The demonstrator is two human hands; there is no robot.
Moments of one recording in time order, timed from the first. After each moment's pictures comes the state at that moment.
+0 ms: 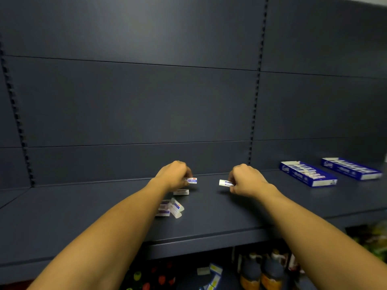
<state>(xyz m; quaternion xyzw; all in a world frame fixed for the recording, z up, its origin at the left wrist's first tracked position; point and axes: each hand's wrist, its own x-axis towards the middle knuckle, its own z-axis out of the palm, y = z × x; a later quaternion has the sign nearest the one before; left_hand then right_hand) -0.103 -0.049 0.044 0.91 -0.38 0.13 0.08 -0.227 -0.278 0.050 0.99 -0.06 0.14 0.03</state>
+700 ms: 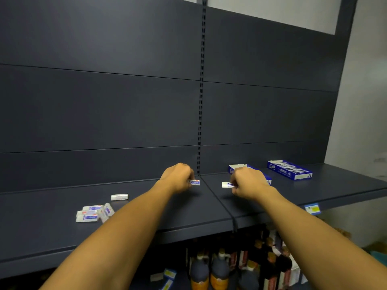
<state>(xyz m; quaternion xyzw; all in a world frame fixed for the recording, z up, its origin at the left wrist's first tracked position) -0.203 -0.246 0.059 0.90 -0.41 0.15 0.07 -0.344 -0.456 0.064 0.98 -0.11 0.16 0.09</state>
